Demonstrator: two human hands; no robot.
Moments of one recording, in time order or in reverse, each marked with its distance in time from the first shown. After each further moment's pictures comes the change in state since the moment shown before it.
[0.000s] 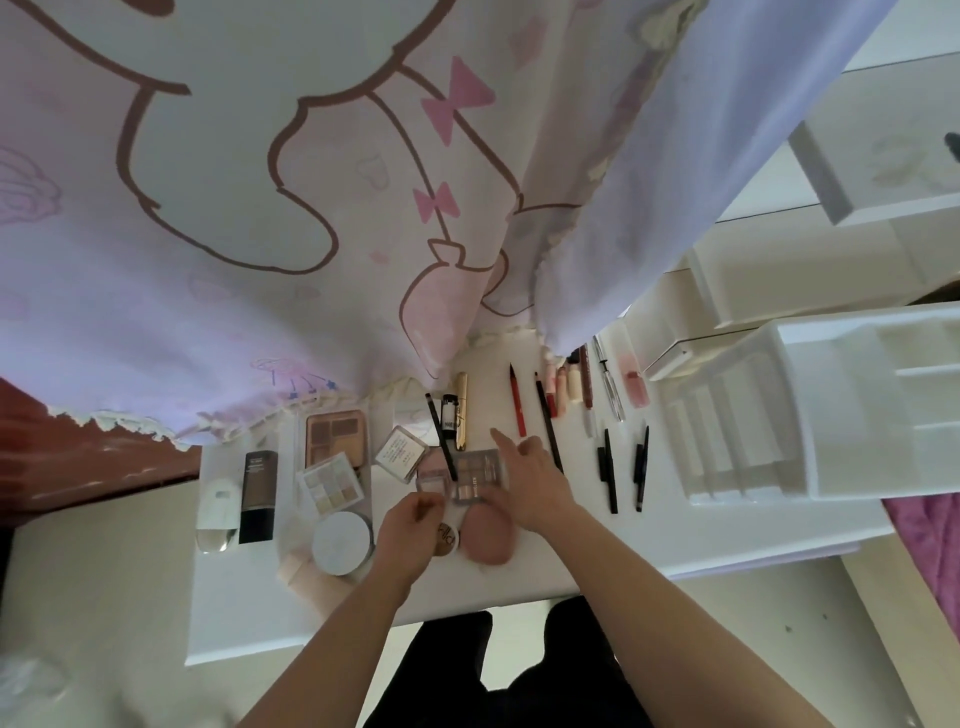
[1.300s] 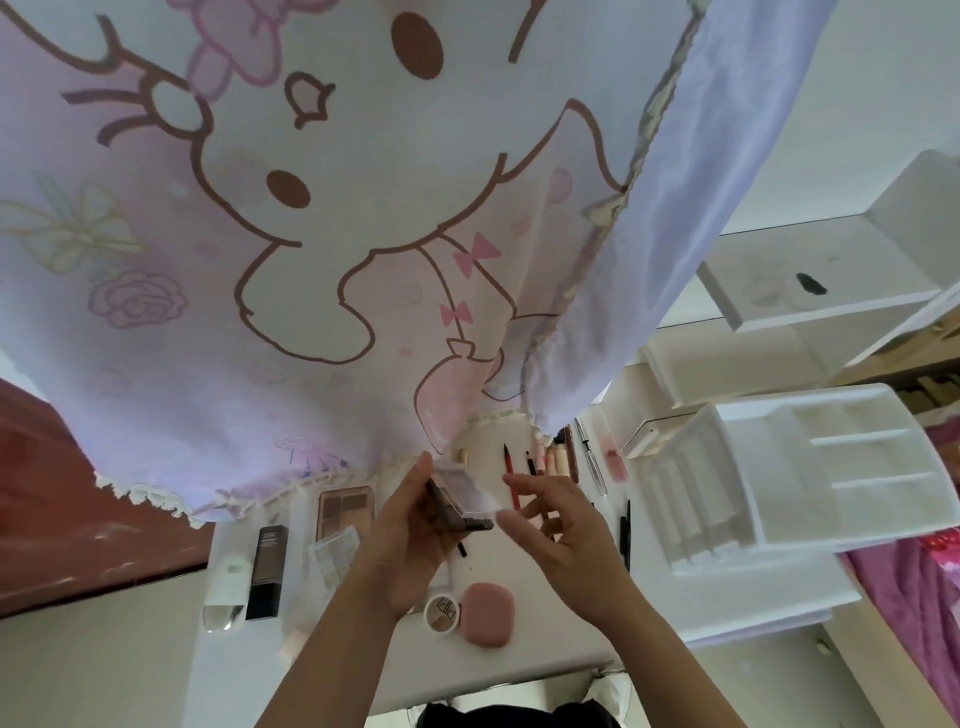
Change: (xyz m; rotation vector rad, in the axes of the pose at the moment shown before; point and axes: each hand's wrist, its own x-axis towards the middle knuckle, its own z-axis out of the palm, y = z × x) left_hand -0.085 0.134 -0.043 -0.804 -0.381 0.146; right_hand -0.128 -0.059 -0.109 0.745 0.346 -0.270
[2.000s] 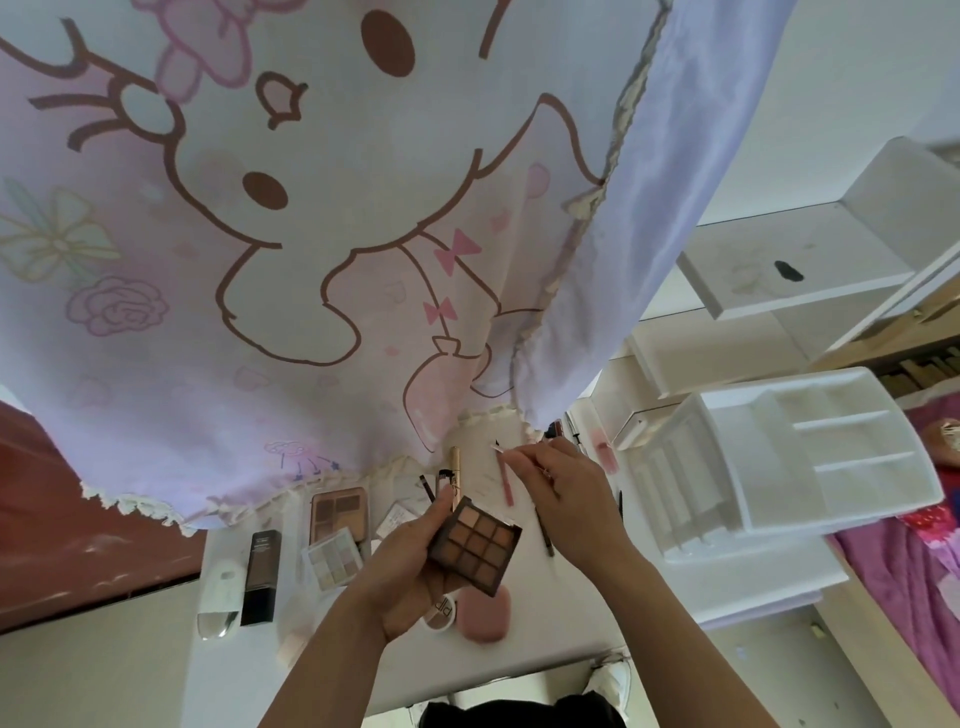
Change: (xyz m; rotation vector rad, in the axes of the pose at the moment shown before) left_hand -0.006 -0.018 -0.003 0.255 -0.101 -0.238; right_hand 0.030 -0.003 -0.013 -0.327 0.155 -0.073
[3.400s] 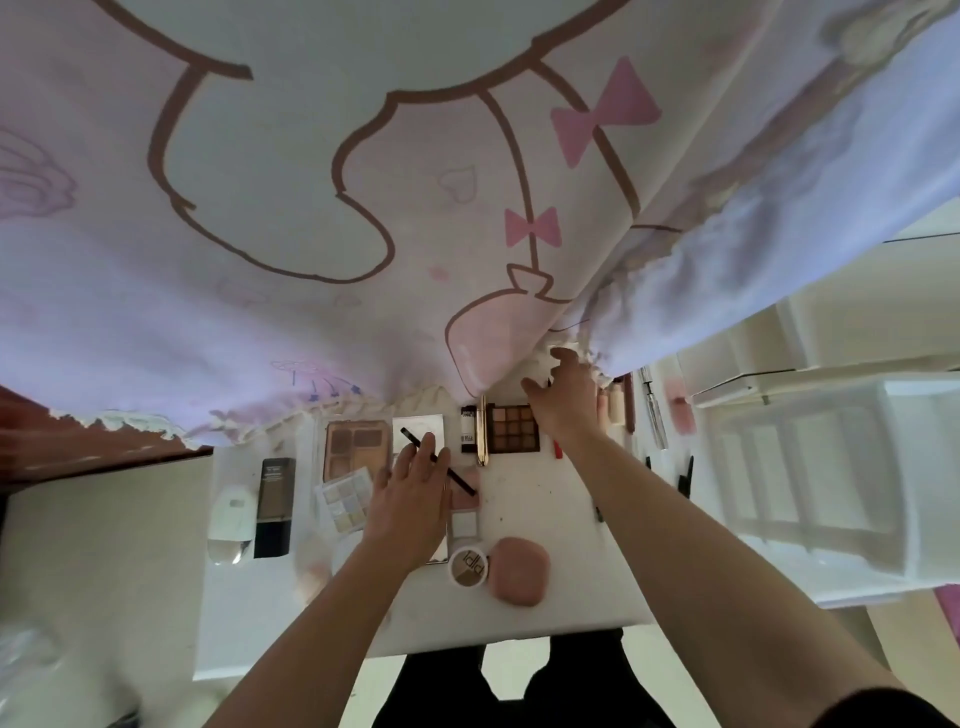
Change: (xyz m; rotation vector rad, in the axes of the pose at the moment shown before) left_hand 0.114 -0.062 -0.121 1.862 0.355 0.163; right_hand 0.136 0.095 0.137 -0.168 -0.128 0.478
